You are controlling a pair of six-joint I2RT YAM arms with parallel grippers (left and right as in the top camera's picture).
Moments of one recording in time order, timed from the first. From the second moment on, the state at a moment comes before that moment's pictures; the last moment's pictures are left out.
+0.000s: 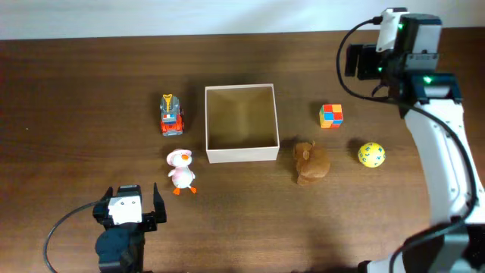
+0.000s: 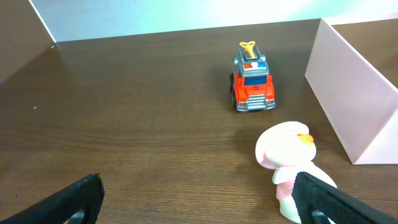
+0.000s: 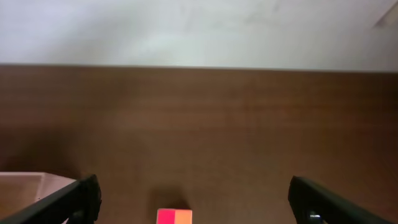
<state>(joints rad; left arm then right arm) 0.06 0.01 0.13 -0.43 -0.08 0.09 -0.04 1.65 1.58 -0.61 -0.02 -0.04</state>
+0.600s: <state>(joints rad) 0.06 0.01 0.13 -0.43 -0.08 0.09 0.03 1.90 1.58 -0.67 -0.02 -0.05</state>
